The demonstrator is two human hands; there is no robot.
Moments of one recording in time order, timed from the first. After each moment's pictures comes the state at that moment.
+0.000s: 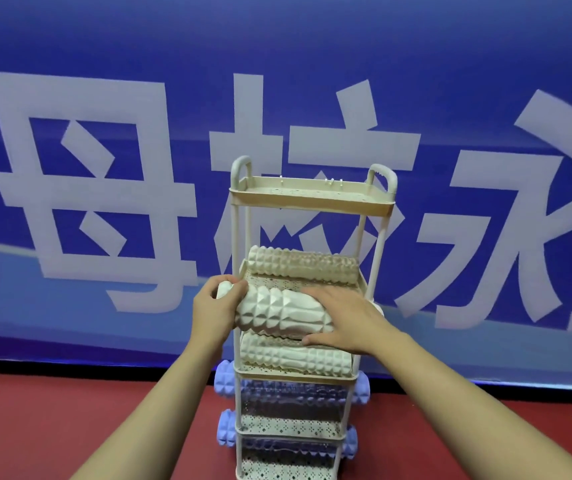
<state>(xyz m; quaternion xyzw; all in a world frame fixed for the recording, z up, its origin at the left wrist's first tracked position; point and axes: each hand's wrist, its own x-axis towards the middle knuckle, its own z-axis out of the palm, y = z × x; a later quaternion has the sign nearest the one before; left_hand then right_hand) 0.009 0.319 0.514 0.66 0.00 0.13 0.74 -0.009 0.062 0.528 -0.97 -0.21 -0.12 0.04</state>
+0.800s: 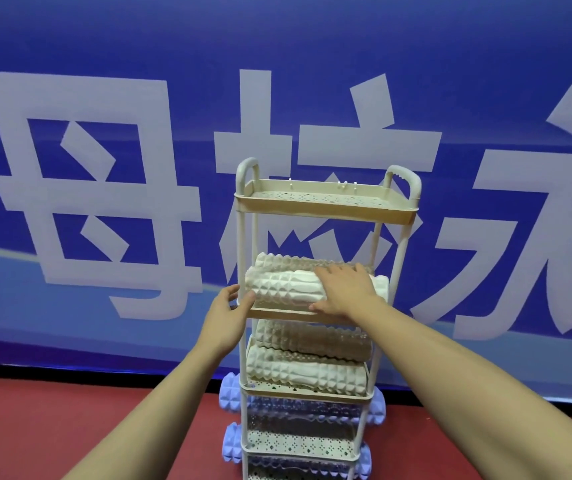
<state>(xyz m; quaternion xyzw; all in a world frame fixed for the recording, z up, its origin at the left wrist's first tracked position) 0.067 0.324 0.495 0.80 -0.02 0.09 0.59 0.099 0.080 0.547 -0.98 -0.08 -0.13 -0.14</state>
